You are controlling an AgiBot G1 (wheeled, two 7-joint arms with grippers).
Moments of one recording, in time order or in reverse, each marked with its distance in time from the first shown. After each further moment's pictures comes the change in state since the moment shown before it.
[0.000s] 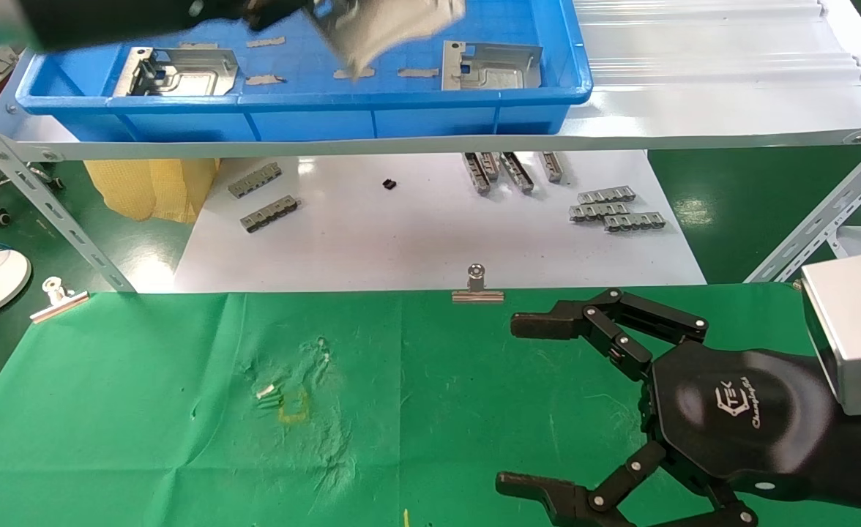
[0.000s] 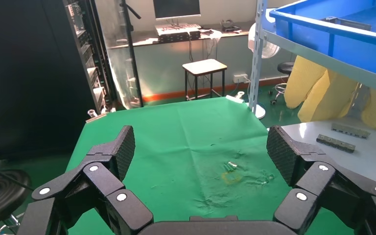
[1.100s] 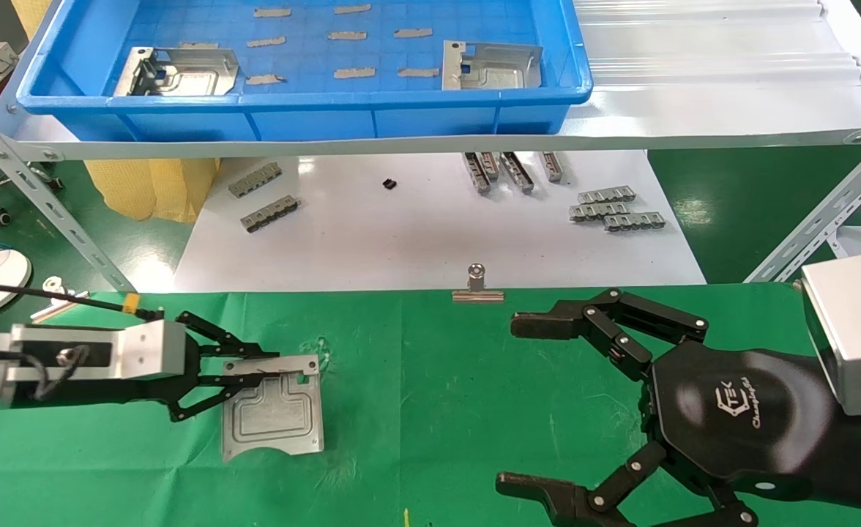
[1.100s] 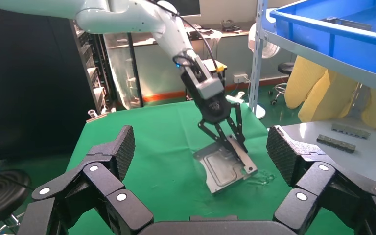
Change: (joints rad) left arm 0.377 -0.211 0.302 -0.054 -0.007 0.141 0.545; right arm 0.000 0.000 -0.001 0.000 0.001 0.000 -0.001
